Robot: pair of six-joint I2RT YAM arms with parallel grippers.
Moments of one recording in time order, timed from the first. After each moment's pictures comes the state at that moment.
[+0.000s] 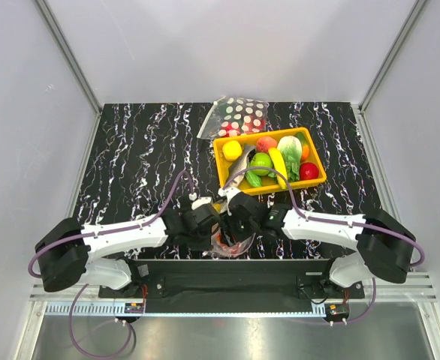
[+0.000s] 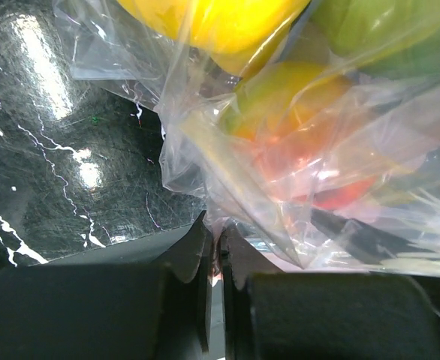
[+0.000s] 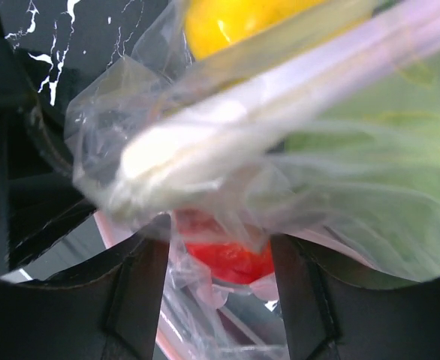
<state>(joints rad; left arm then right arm) -1.07 1.29 0.71 -0.57 -0.10 -0.99 1.05 1.43 0.80 -0.24 -0.05 0.49</state>
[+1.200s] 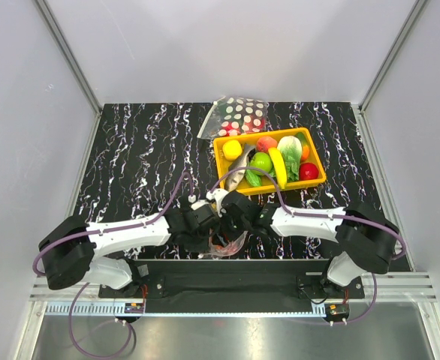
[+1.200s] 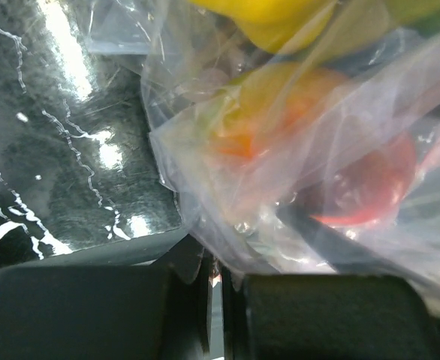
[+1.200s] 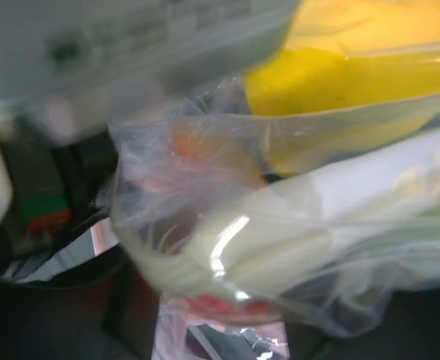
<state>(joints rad) -1.06 1.33 0.71 -0.62 -0.08 -0.97 1.04 1.56 0.82 -0.09 -0.14 0.33</state>
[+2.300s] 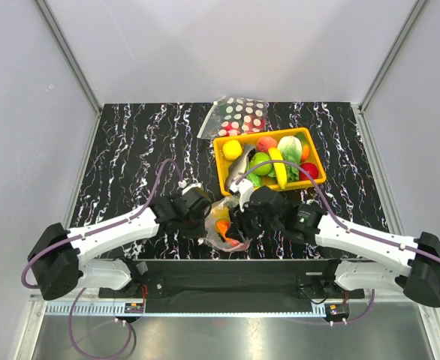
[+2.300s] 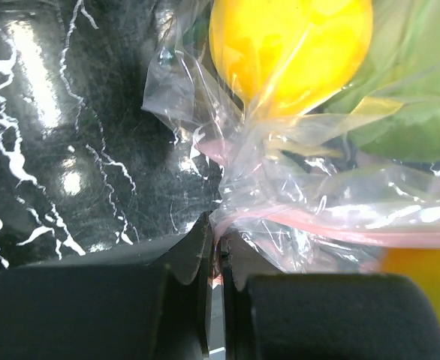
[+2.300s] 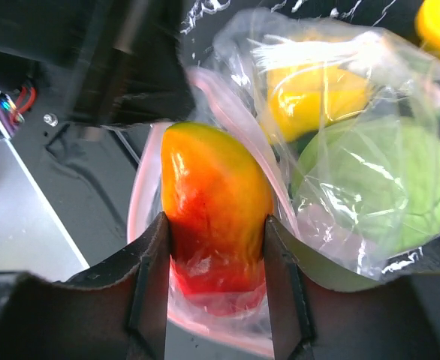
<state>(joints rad) -0.92 1.22 0.79 -0.69 -0.08 -0.94 1.04 1.16 0.81 -0.33 -0.10 0.34</state>
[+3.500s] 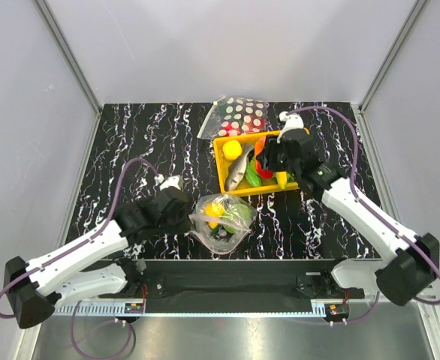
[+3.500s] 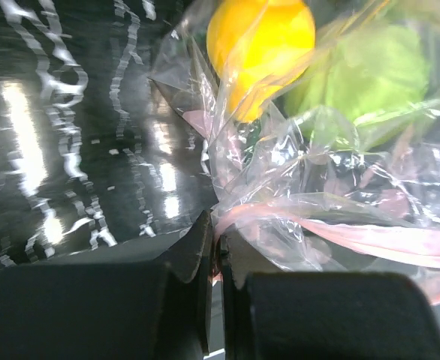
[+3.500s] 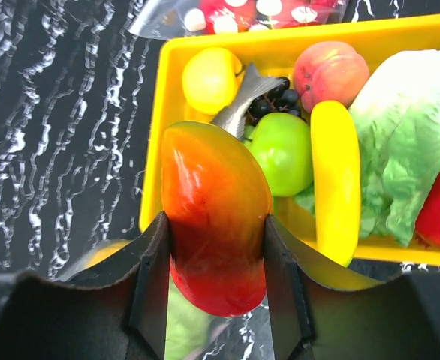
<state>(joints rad) -0.89 0.97 0.78 -0.75 -0.15 -0.91 0.58 1.22 1.09 -0.35 0.18 0.38</state>
